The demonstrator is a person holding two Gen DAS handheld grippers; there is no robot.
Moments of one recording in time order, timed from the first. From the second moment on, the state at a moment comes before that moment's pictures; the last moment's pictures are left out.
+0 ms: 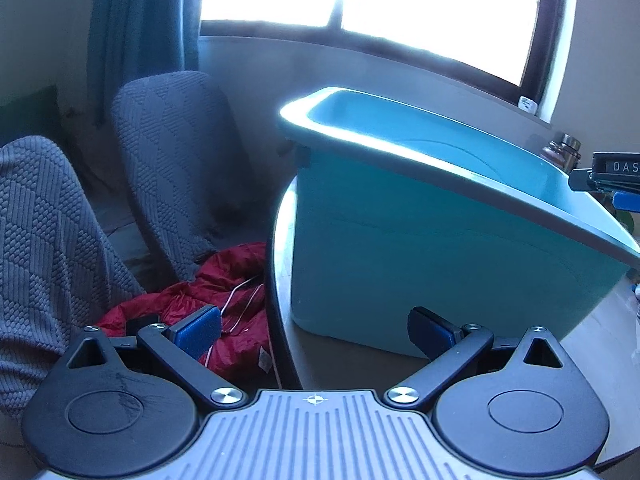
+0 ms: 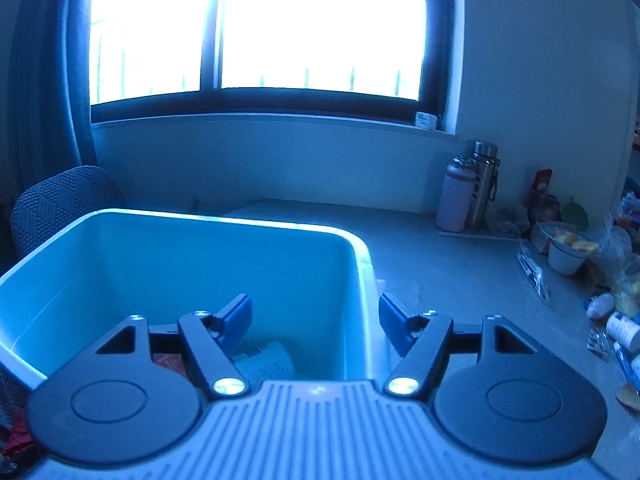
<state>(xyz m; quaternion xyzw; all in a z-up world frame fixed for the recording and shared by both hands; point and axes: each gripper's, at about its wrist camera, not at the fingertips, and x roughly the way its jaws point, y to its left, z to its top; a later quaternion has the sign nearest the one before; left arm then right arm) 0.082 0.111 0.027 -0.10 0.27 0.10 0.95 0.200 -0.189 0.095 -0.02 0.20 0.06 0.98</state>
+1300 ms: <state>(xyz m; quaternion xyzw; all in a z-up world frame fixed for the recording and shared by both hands) 0.054 0.117 0.061 -0.05 0.27 0.06 0.96 0.145 -0.207 0.083 0.04 0.22 0.00 0.97</state>
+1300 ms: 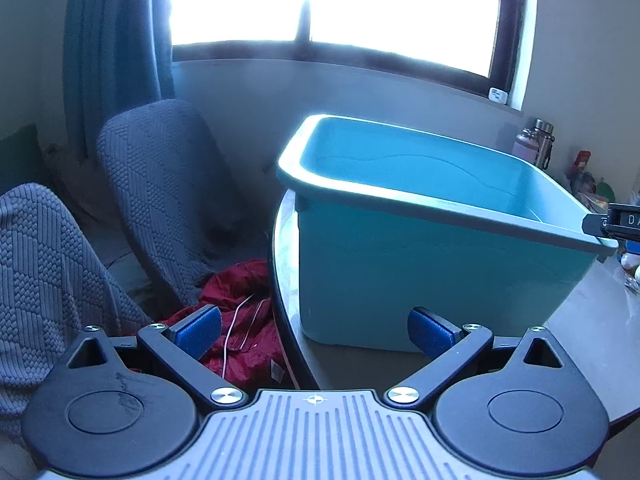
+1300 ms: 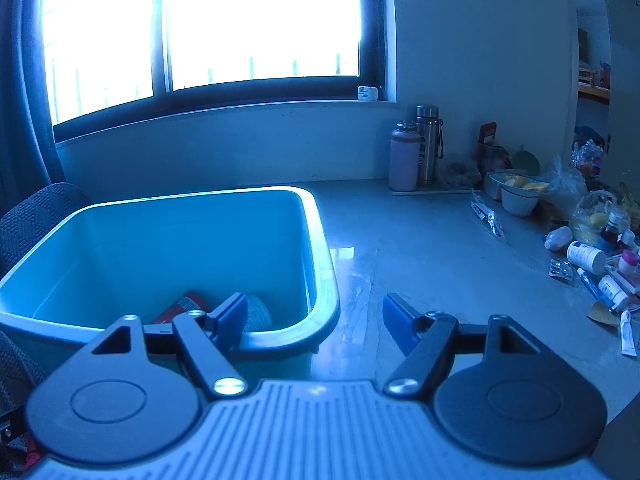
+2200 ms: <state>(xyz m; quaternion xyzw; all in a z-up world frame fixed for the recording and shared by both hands) 0.063 0.125 0.116 -0.03 0.29 0.04 0.96 0.120 -0.193 0.097 0.04 0.22 0.00 0.97</state>
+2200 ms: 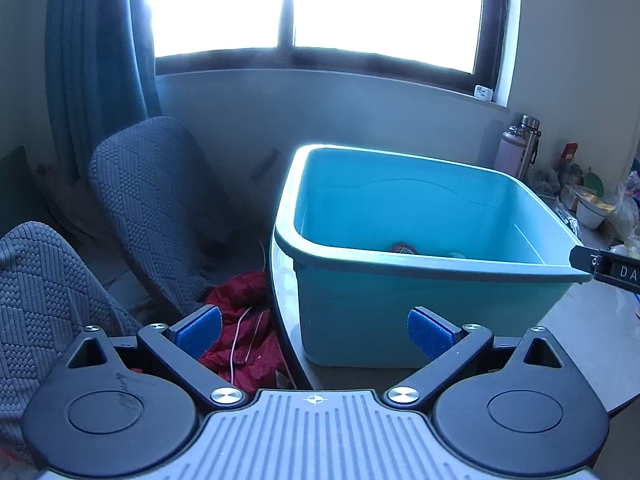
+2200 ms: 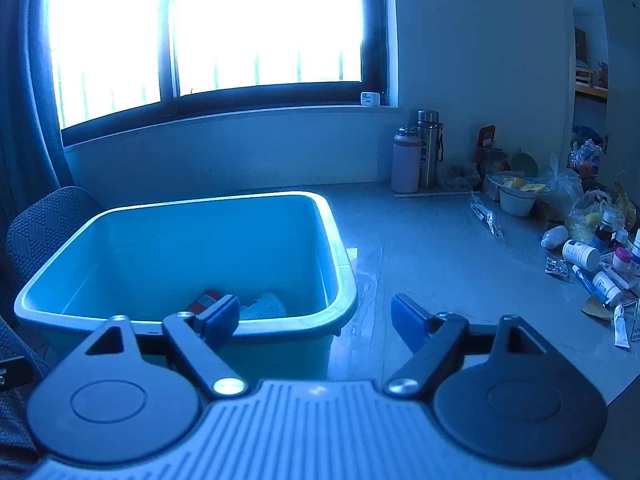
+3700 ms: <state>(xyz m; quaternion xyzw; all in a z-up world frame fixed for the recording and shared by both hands) 0.320 0.162 0.191 -0.02 0.37 0.08 0.93 0.330 -0.153 0.142 0.04 0.32 0.06 0.95</state>
